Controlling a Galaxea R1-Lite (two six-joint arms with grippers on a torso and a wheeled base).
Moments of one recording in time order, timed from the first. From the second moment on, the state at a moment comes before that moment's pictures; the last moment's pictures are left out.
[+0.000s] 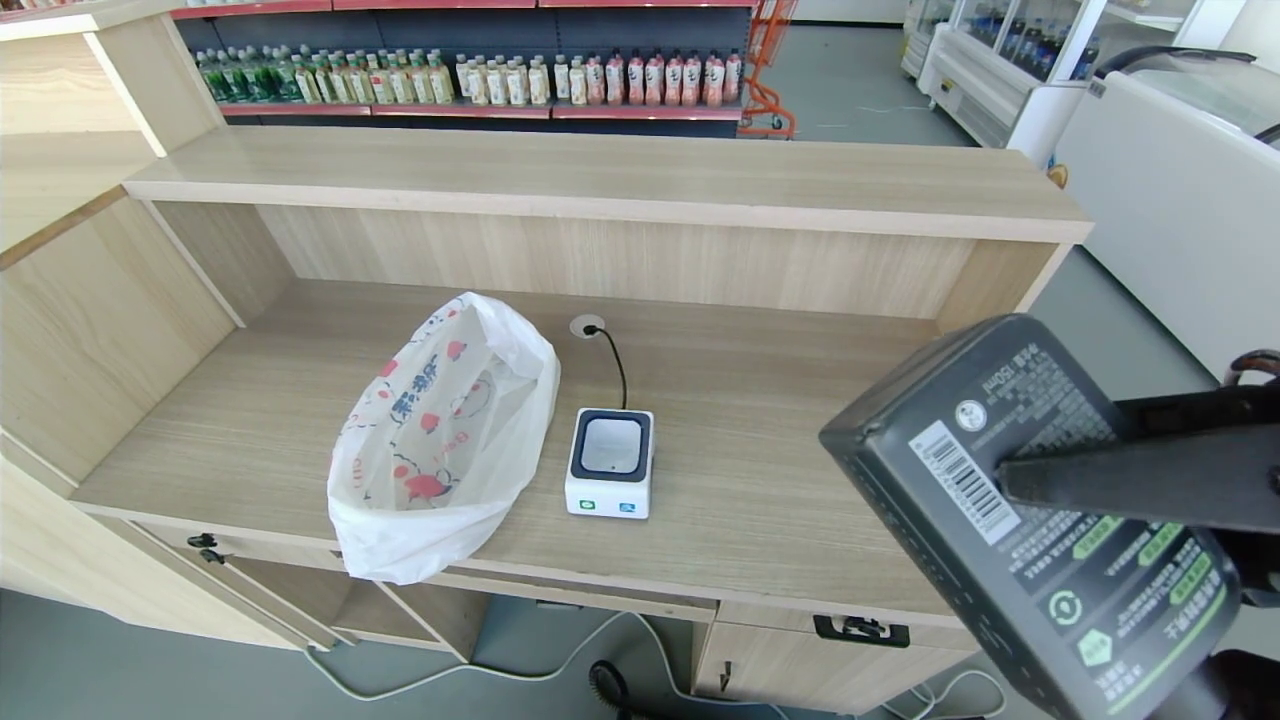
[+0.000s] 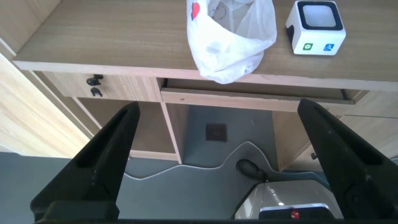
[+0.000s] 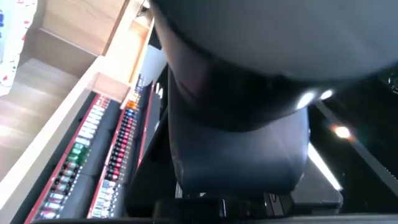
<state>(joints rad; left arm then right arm) -0.01 0.00 0.00 0.04 -0.04 0.03 0.56 1.27 -0.72 -0.64 1.04 -2.45</state>
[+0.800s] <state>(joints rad) -0.01 0.00 0.00 0.04 -0.04 0.03 0.60 1.20 -0.71 -0.63 1.03 -2.40</state>
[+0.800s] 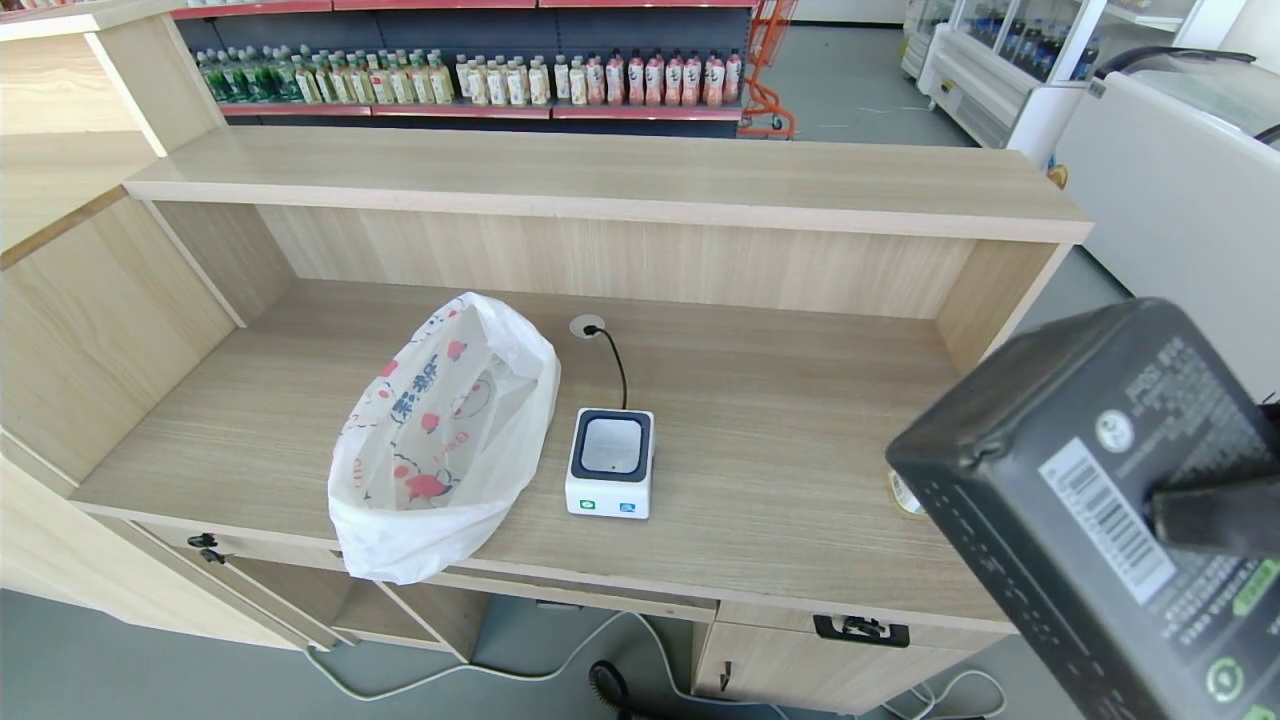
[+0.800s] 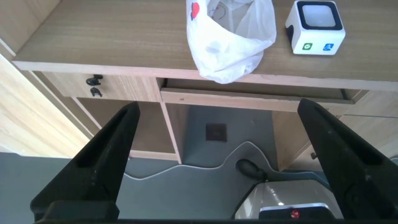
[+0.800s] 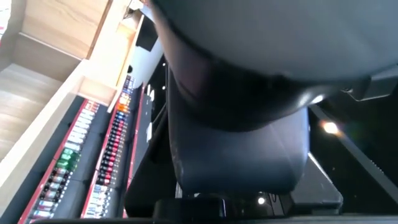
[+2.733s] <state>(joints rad) -0.01 0.00 0.00 0.04 -0.04 0.03 0.16 1.17 -0.69 -0.42 0.72 -1.44</state>
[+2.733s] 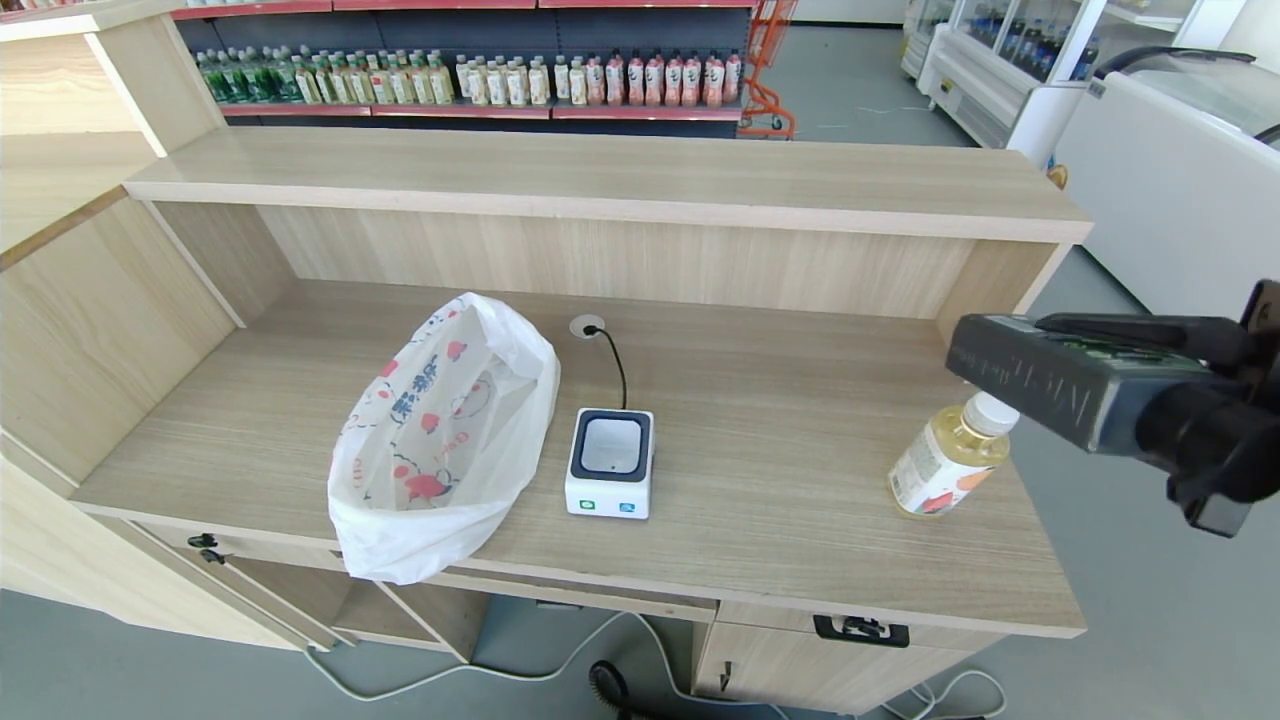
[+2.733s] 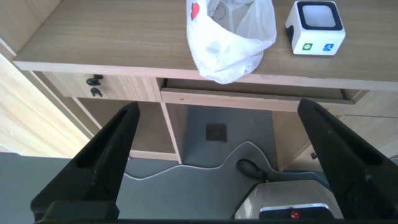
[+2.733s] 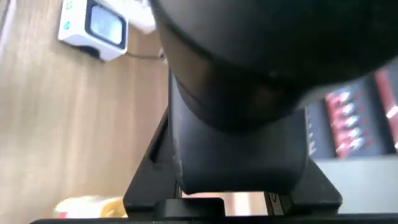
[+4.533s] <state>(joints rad) -0.01 0.00 0.00 0.04 -0.04 0.03 0.33 1.18 -0.57 -0.39 0.62 0.55</state>
